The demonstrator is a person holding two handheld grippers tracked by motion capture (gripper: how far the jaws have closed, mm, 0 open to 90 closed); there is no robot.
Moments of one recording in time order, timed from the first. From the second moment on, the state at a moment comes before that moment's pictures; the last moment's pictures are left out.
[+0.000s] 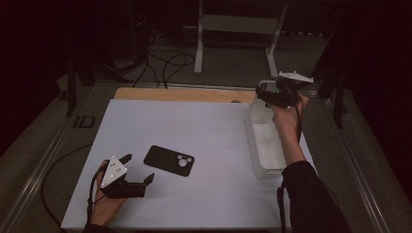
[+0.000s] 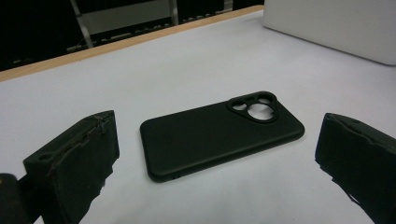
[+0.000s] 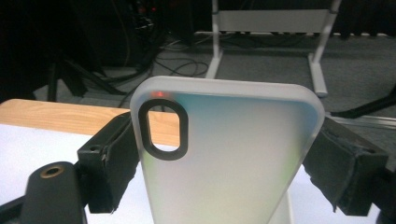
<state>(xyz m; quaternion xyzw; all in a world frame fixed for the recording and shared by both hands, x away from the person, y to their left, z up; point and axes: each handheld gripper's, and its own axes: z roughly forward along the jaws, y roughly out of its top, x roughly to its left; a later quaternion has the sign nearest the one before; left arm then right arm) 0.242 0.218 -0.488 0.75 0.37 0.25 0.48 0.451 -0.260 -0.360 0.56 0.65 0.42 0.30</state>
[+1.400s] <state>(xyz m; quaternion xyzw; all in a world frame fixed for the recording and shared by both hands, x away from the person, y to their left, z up) 0.242 0.218 -0.488 0.75 0.37 0.25 0.48 0.486 -0.256 -0.419 0.59 0.68 0.33 0.29</state>
